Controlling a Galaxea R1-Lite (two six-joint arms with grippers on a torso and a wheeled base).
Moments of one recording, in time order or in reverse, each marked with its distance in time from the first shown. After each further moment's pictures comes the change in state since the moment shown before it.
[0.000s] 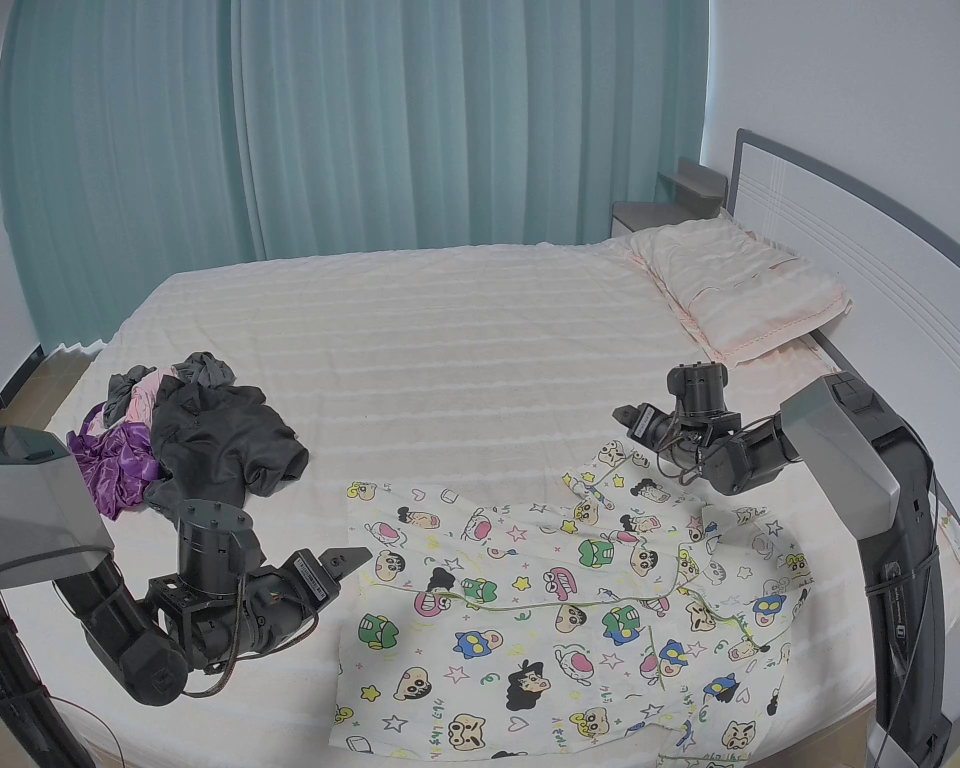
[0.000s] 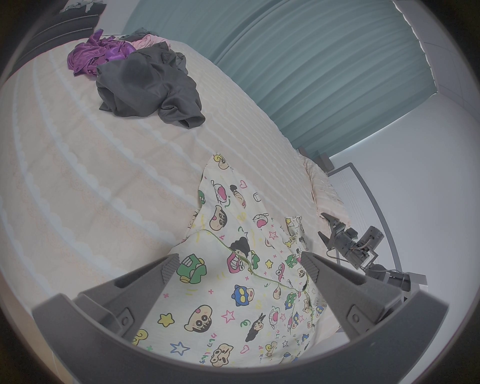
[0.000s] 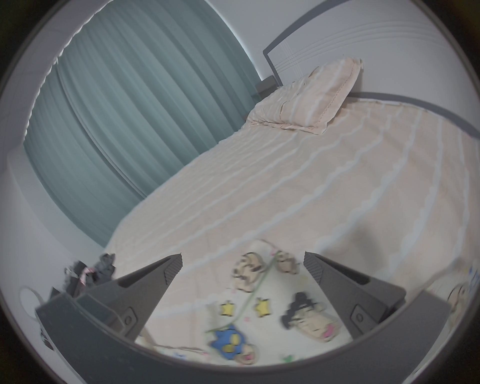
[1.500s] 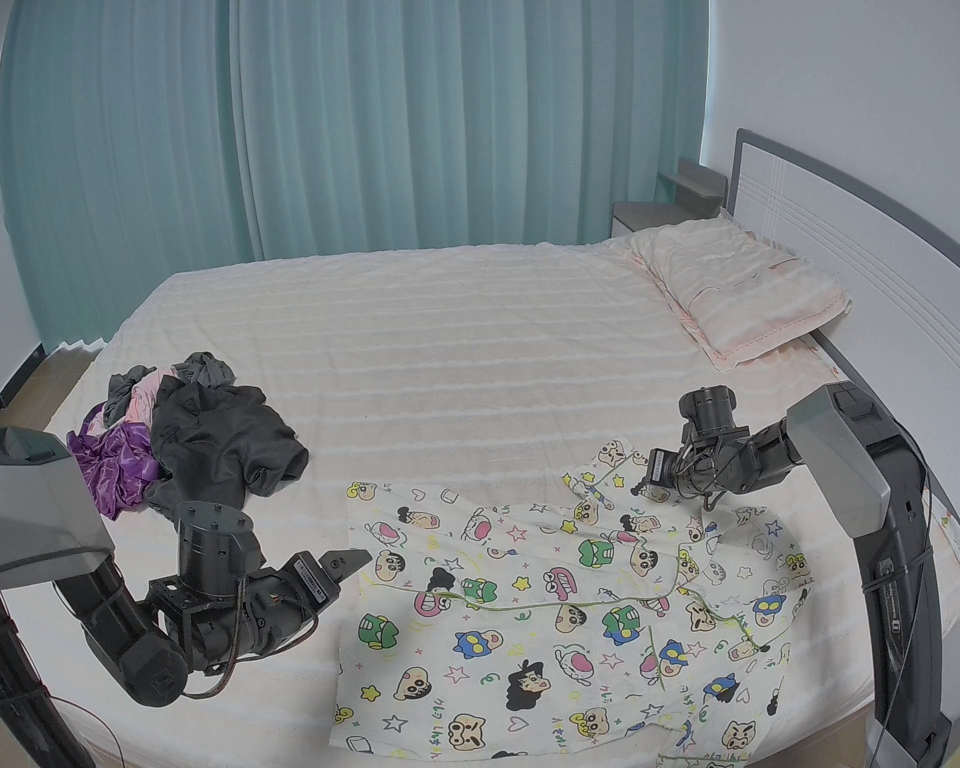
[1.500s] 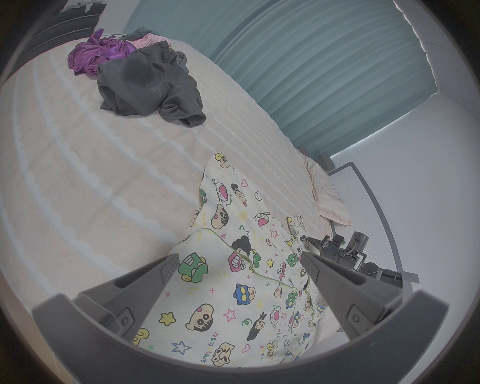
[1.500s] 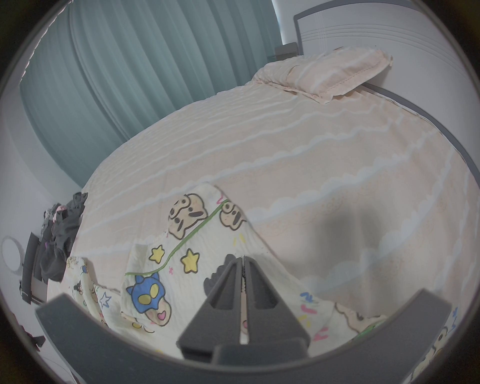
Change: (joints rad) left arm -0.001 0.002 0.004 0.000 -0.001 0.000; right arm -0.069 0.069 -0.069 0.273 0.099 -0.273
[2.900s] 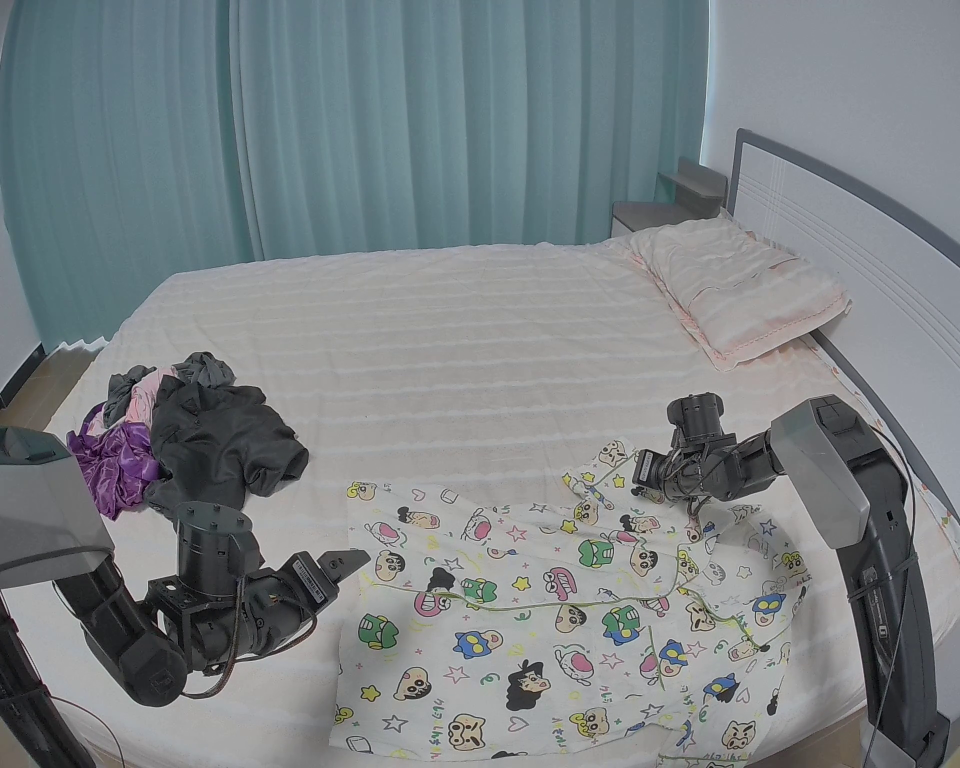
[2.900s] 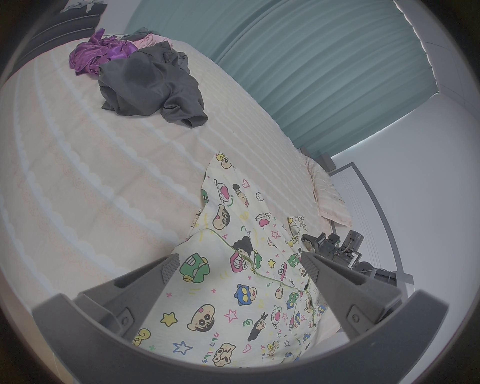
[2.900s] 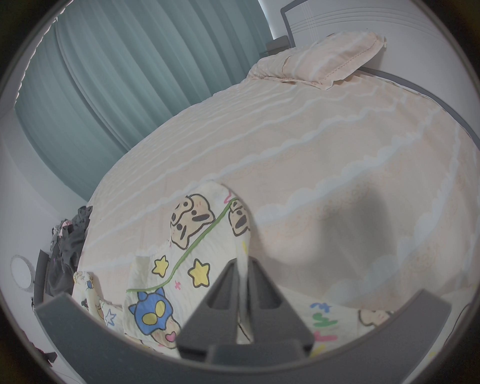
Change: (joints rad) left arm 0.004 0.001 0.003 0.000 0.000 0.000; right arm 0.014 0.079 -0.093 -0.011 0.027 0.099
